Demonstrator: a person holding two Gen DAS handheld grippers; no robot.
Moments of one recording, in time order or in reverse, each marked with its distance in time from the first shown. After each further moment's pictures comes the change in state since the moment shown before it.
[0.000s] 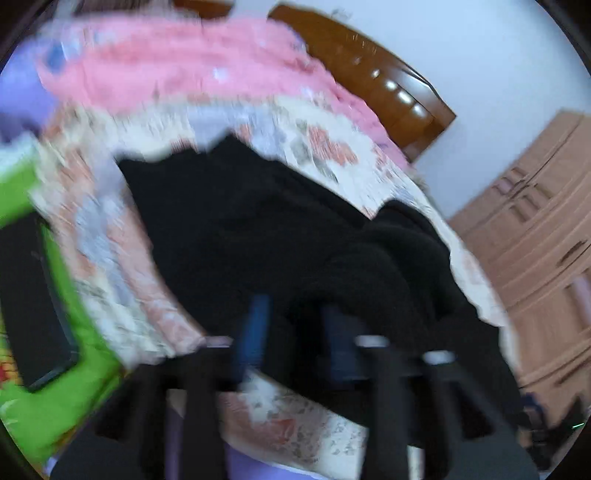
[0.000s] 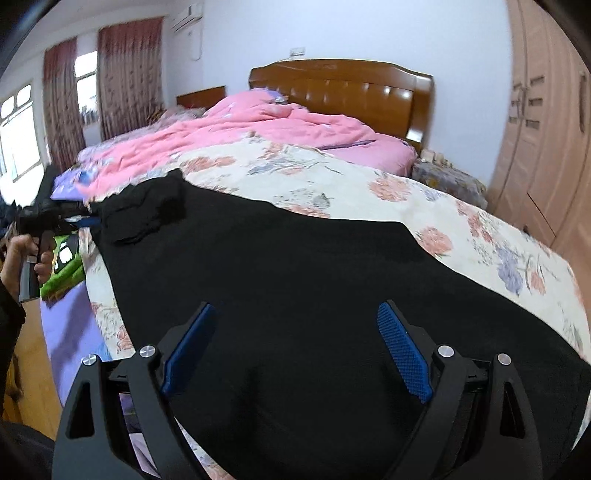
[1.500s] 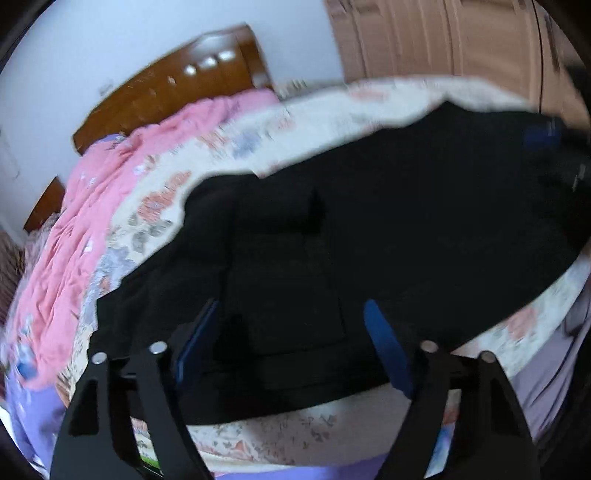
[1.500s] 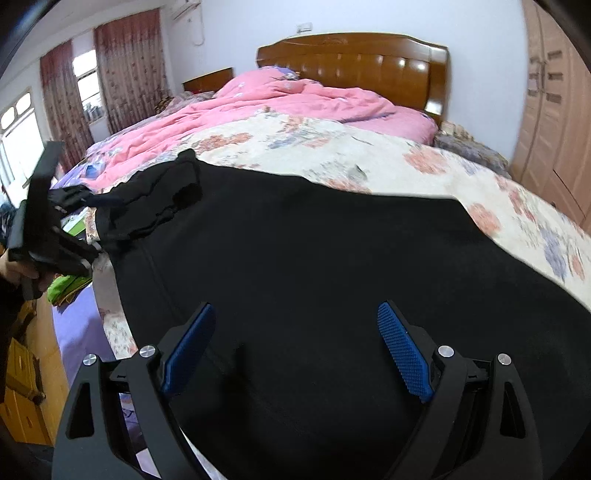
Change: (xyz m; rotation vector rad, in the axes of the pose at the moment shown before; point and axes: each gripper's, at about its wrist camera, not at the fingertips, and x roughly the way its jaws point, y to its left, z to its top) left arm 0.032 -0.147 -0.067 1.057 0.127 0.023; right arm 0.047 0.025 0.009 0.035 0.088 0.084
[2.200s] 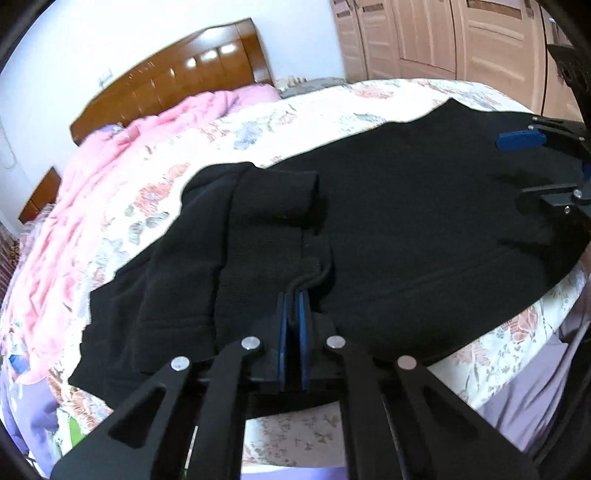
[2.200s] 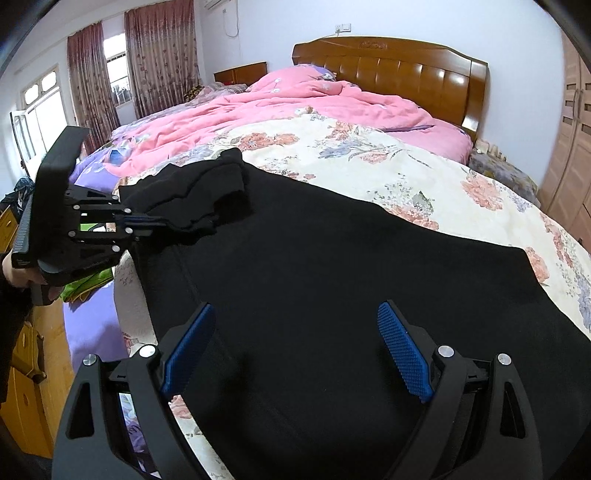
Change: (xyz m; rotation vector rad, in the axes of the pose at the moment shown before) left arm -0.011 0.013 -0.006 -0.063 -0.026 -0.011; right arm 0.029 0.055 0.032 -0.084 0.011 0.074
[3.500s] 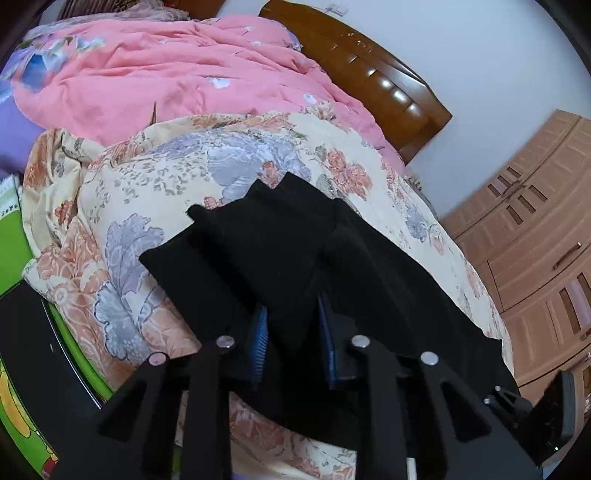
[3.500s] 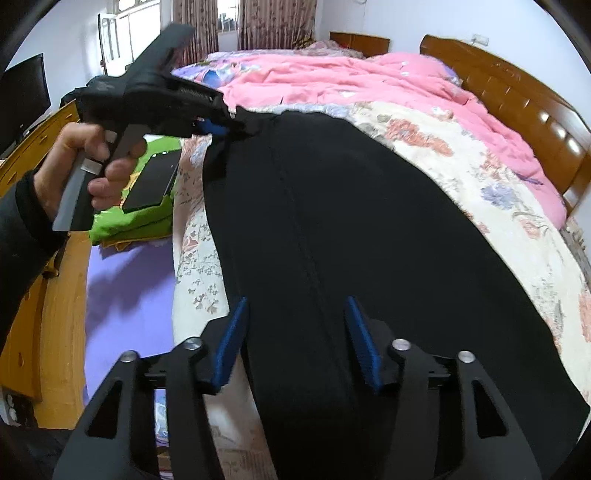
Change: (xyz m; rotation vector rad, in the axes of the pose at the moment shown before) left arm 0.011 0.211 -0.089 -0.995 -0.090 -0.144; right arm 0.091 0.130 0.040 -0.390 0.152 0.218
